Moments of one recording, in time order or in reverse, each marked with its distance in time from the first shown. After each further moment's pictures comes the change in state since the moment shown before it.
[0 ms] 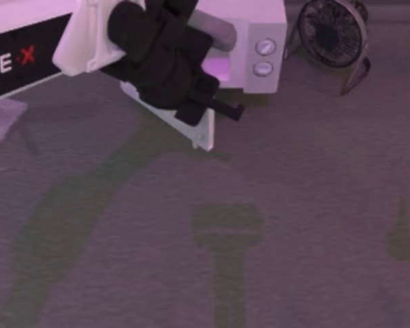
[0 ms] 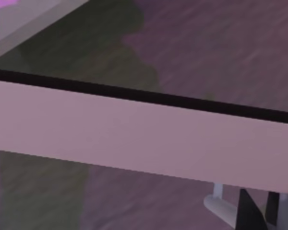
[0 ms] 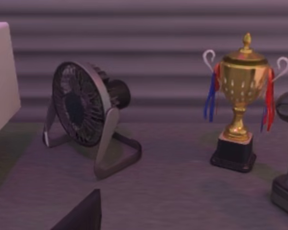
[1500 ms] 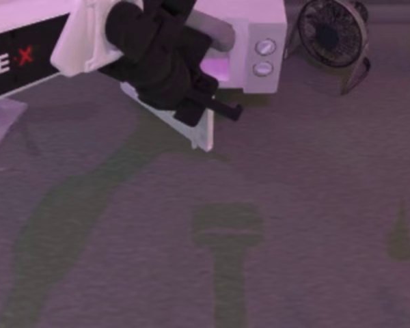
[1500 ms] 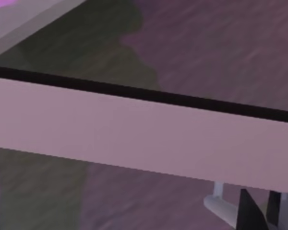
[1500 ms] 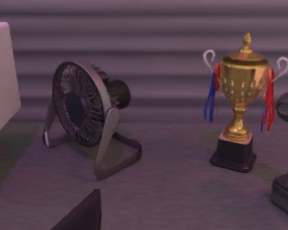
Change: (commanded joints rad) left arm 0.001 -0.001 -0.002 0.000 0.001 0.002; right arm 0.000 0.000 0.000 0.000 0.000 0.000
